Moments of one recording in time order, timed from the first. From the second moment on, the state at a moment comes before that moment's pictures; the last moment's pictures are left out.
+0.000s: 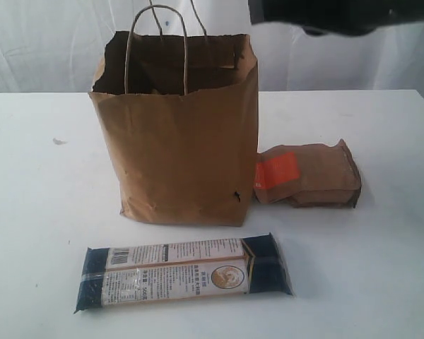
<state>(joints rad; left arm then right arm) -0.23 0.00 0.02 -0.21 0.40 0.10 0.63 1.22 -1.23 -0.31 0.50 0.33</state>
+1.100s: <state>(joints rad) -0.23 0.00 0.02 -0.21 0.40 0.10 0.67 1.79 -1.81 -0.02 0.87 0.10</state>
